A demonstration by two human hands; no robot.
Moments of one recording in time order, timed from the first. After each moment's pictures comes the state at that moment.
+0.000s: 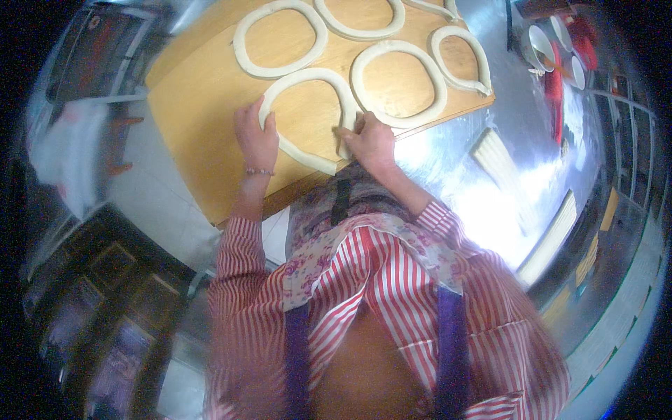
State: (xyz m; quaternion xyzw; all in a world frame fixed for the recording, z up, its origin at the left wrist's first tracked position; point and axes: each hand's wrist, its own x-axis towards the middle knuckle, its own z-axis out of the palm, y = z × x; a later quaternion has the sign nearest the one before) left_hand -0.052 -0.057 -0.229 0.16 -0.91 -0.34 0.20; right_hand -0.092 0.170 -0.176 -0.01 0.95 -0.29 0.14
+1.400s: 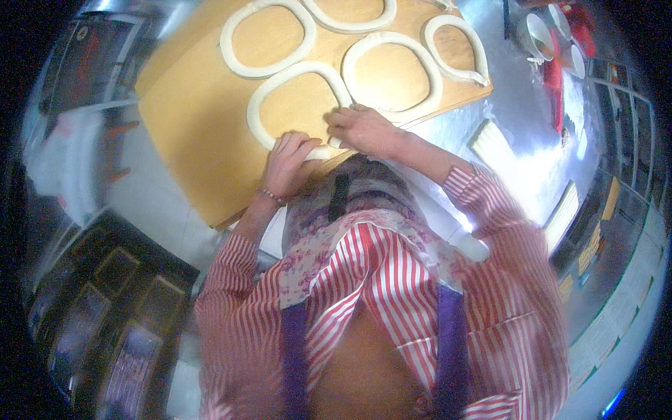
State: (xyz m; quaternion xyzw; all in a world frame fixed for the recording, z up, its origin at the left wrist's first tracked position) left_hand -0.027 -0.006 -0.213 -0.14 -0.91 -0.39 0.03; right_hand -0.149 0.202 -0.163 -0.59 0.79 -0.10 0.14
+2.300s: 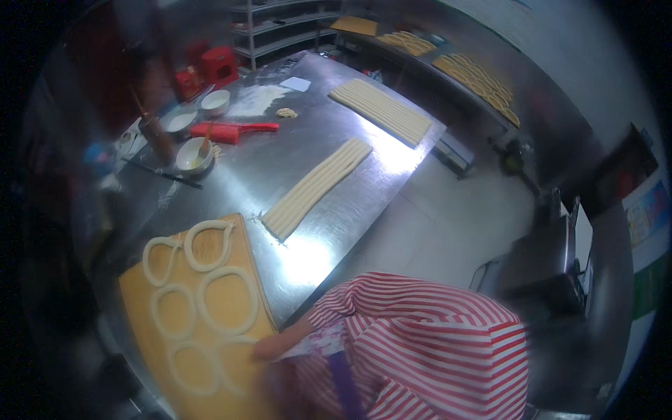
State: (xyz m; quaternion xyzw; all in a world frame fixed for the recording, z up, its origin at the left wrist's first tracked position) left_hand -0.047 0.222 -0.061 -0.04 -0.80 -0.58 -0.16; right_hand -0.072 0.439 -0.022 -0.25 0.87 -0.39 0.15
